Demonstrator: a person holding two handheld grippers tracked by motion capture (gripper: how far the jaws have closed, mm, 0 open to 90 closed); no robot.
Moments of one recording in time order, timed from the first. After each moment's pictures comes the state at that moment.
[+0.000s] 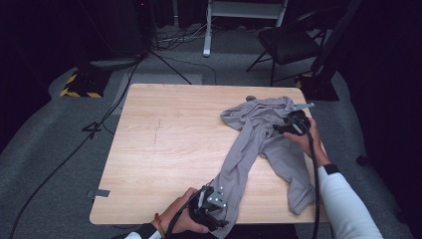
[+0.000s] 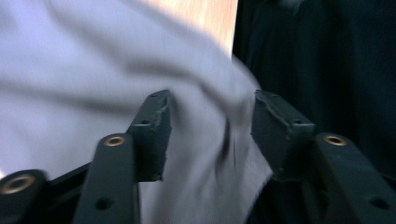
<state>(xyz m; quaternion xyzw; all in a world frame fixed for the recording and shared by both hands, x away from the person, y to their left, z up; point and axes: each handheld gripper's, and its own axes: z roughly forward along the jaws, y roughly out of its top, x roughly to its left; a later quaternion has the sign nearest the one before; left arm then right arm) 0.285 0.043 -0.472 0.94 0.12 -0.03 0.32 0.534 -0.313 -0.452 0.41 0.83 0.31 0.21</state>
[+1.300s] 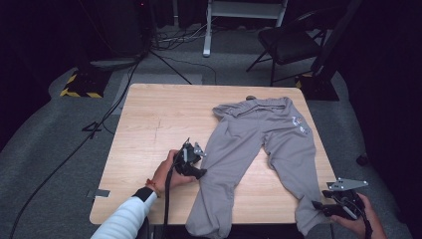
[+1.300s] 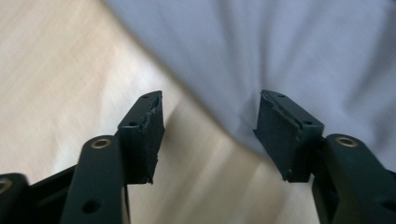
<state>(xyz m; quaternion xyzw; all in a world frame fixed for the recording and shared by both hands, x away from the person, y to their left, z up) 0.396 0.095 -0.479 0.92 0.28 0.07 0.26 0.285 -0.396 -0.475 0.42 0.87 0.23 0.12</state>
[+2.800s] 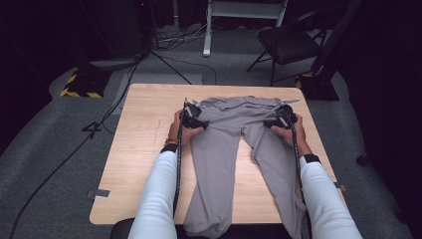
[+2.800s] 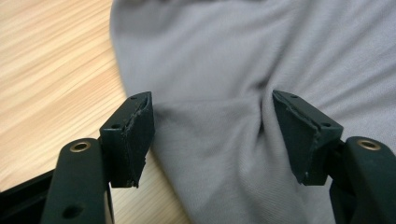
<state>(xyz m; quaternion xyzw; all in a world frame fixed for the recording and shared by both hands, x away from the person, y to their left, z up) 0.572 0.102 -0.496 0.83 0.43 0.18 0.32 0.590 -0.286 -0.490 0.47 0.81 0.29 0.20</state>
